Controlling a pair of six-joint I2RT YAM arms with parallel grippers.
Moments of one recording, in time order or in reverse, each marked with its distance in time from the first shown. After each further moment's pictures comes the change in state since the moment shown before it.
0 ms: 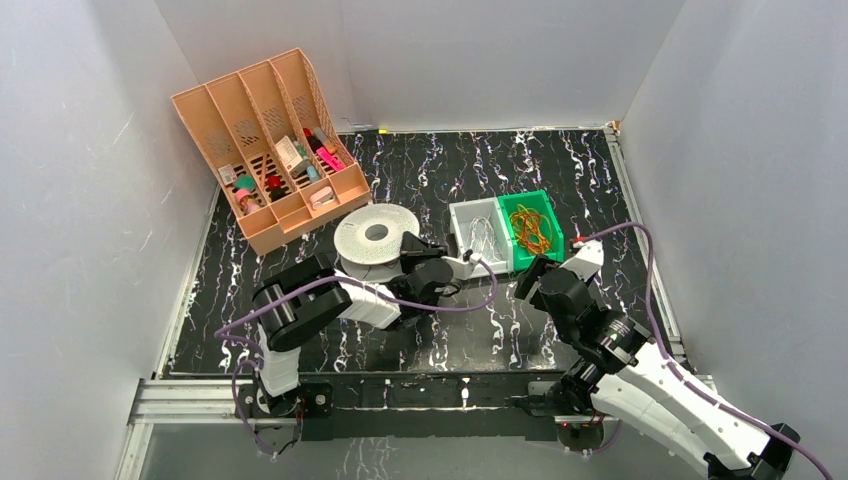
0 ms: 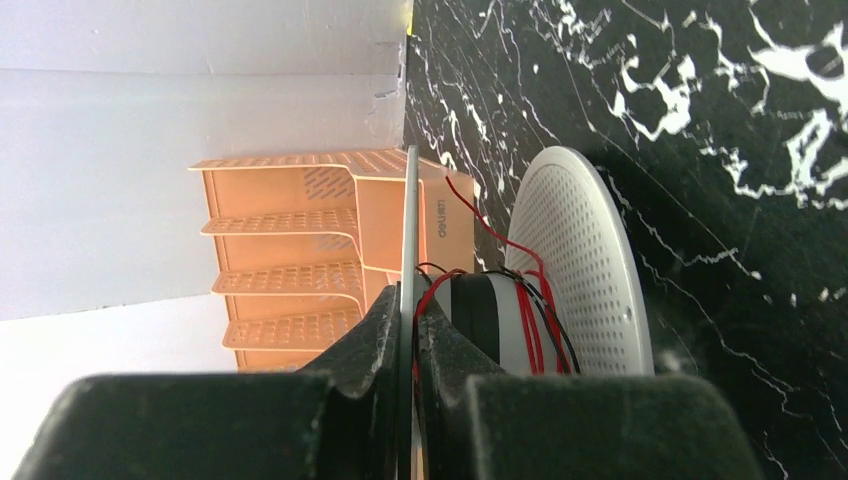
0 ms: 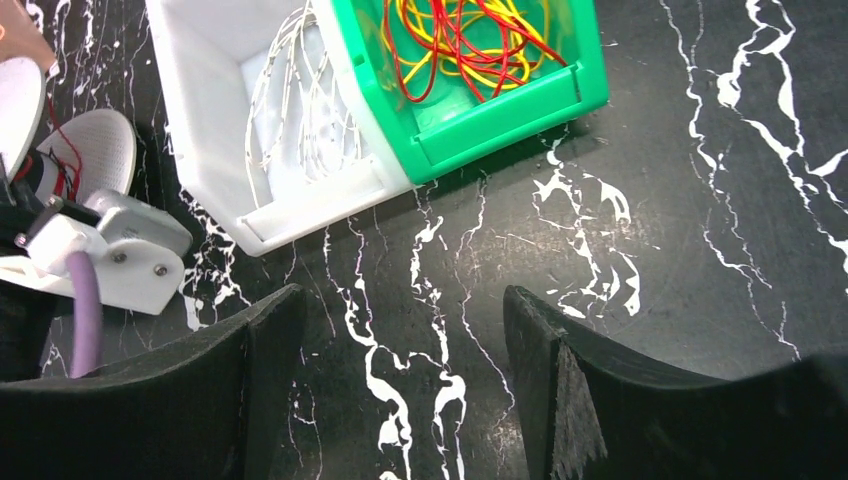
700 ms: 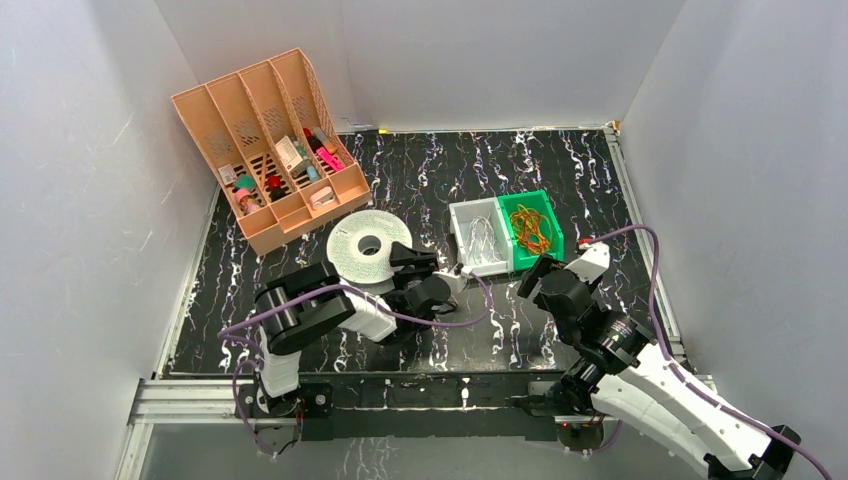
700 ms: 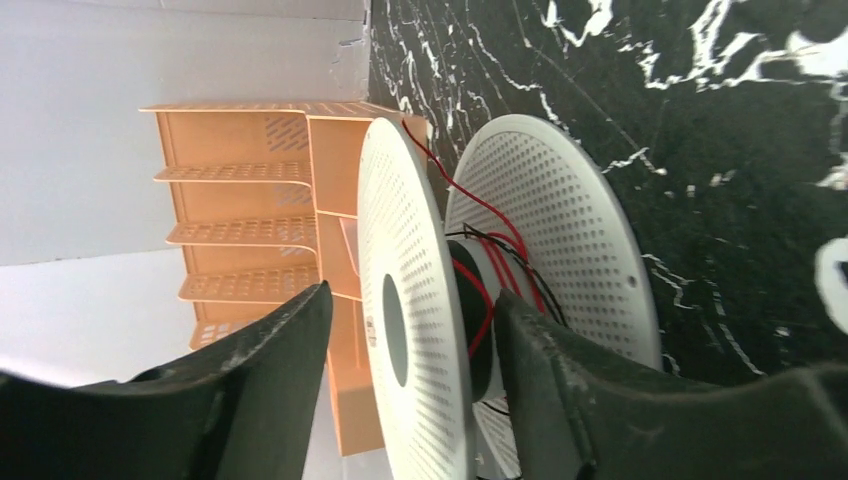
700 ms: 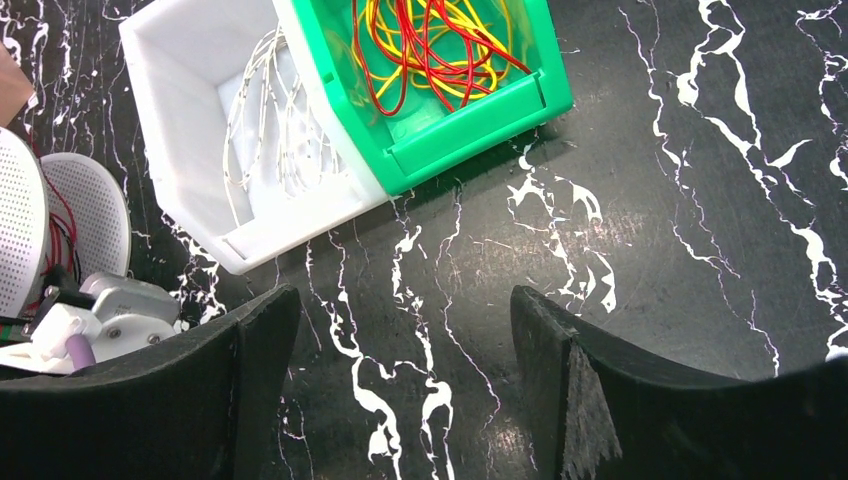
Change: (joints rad) left arm -0.048 0.008 -0.108 0.009 -0.097 -0.136; right arm 0.000 -0.015 0.007 -0.043 0.066 0.042
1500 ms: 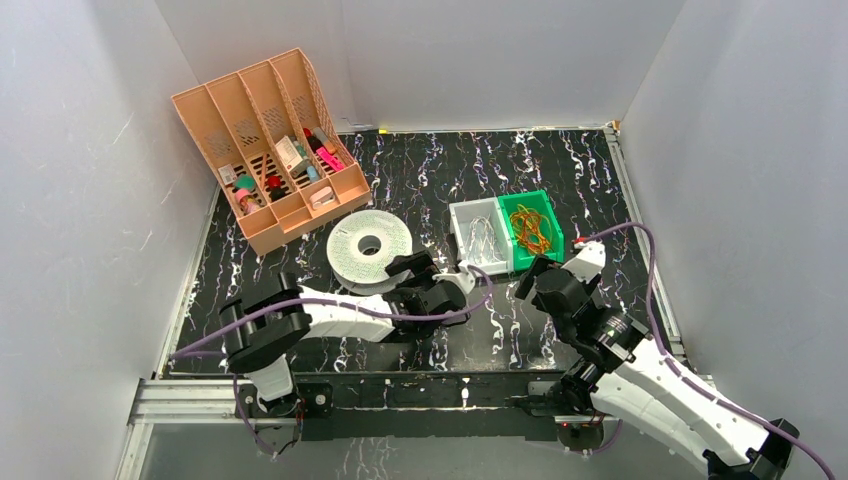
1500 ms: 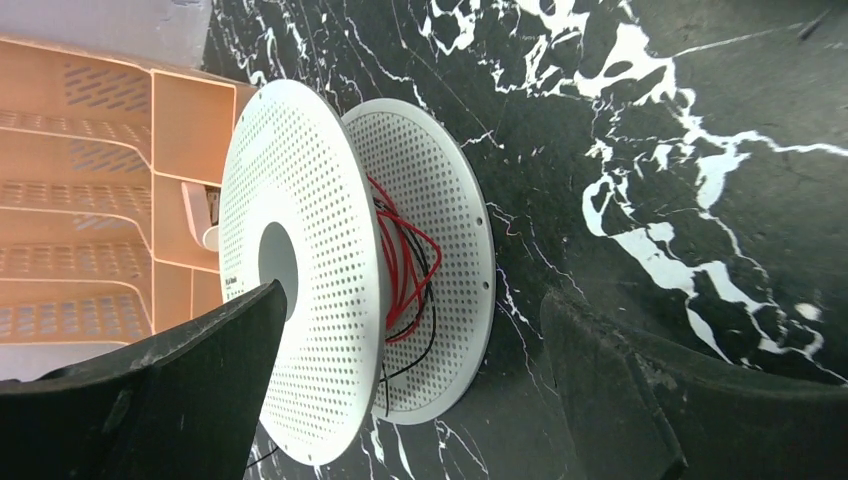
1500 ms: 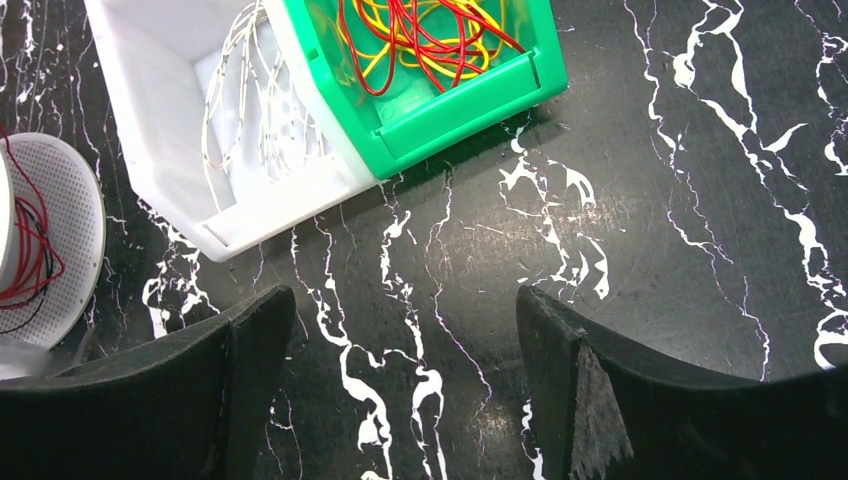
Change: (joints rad) left arm -0.096 -0.179 0.121 -0.666 0.114 -0.709; right arm 0.000 0.036 0.008 -0.031 -0.011 0.017
